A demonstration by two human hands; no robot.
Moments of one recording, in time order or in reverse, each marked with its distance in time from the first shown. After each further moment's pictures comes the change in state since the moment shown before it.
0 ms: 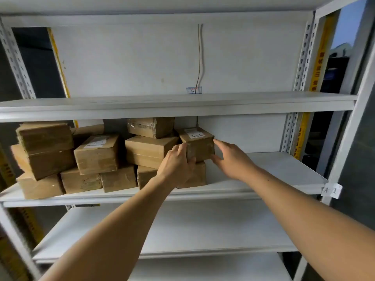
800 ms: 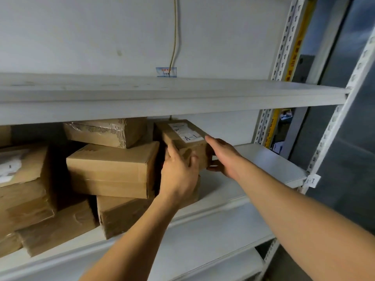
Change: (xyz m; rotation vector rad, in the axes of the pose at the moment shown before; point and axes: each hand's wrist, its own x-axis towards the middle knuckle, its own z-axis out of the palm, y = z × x) left_hand 0.105 -0.073 0.090 -0.576 -0.029 -0.164; right_hand 0.143 0.028 0.074 0.943 0.177 0.769
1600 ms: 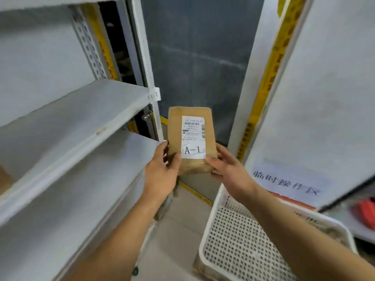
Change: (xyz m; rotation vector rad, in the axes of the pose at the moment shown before) left_hand -0.267 0.069 0.254 -0.200 -0.830 0.075; right_hand -0.306 0.267 -0.299 0.293 0.648 0.046
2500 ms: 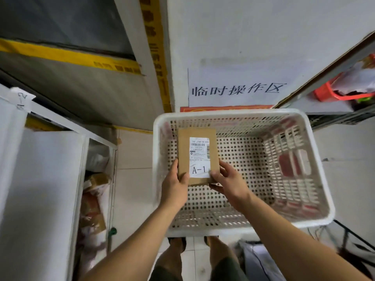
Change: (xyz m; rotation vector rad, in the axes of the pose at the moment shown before) left_hand -0.075 -0.215 0.324 0.201 -0.796 -0.445; right_hand -0.023 0.353 -0.202 0.208 0.527 0.546
